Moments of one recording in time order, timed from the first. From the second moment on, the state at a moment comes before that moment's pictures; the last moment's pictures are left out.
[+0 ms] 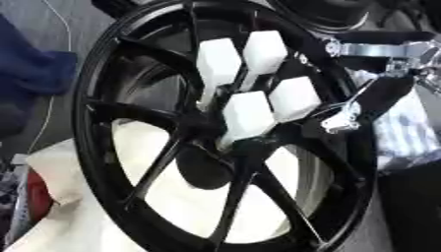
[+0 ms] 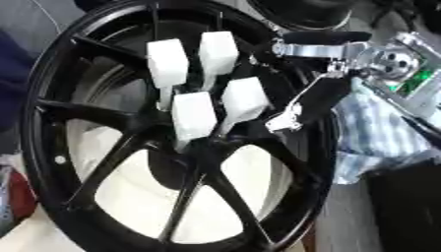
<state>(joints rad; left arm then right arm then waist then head) -0.13 0.20 -0.03 -1.98 -0.11 -0.12 -0.15 -0.45 -1.03 0.24 -1.99 -0.09 0.12 0.55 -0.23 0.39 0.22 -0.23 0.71</state>
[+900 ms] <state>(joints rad) -0.13 0.20 -0.04 -1.98 -0.11 -0.12 -0.16 -0.44 -1.02 0.23 -1.99 -0.18 0.18 0.48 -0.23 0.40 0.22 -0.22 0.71</state>
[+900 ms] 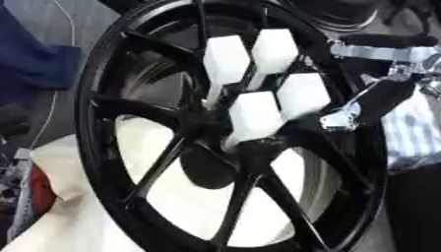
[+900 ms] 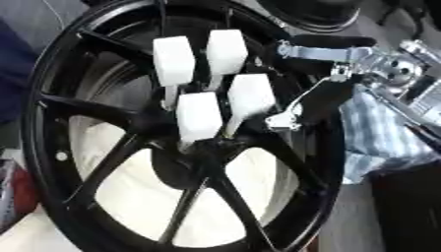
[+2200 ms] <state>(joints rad) -0.11 0.20 -0.03 -1.98 -0.11 -0.12 -0.16 -0.37 -1.13 0.06 -1.99 -0.56 0.18 0.42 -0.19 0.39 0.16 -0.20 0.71</state>
